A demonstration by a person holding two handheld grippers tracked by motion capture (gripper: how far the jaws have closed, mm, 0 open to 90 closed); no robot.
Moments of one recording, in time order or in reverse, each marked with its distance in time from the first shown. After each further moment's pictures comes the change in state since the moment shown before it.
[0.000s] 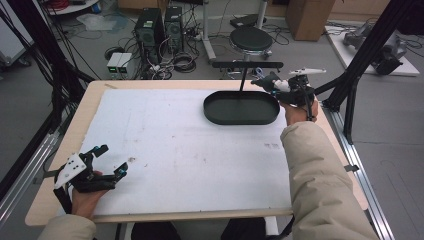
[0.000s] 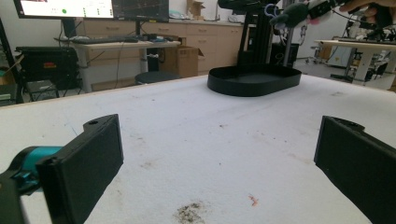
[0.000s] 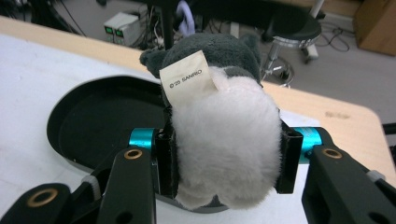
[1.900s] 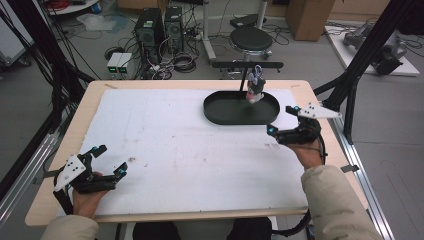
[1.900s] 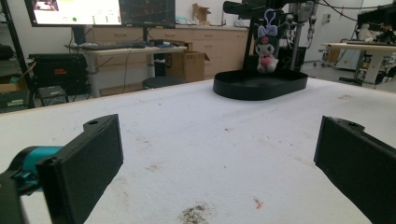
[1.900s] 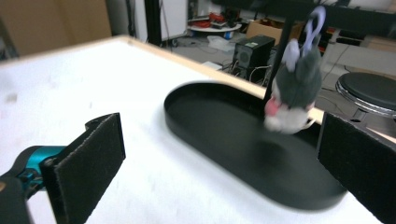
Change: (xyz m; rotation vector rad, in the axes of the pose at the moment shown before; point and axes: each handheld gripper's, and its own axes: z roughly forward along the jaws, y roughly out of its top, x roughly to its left) left arm -0.003 -0.001 -0.003 -0.027 0.030 0.013; right arm 0.016 -0.093 -0.054 -0.276 0.344 -0.179
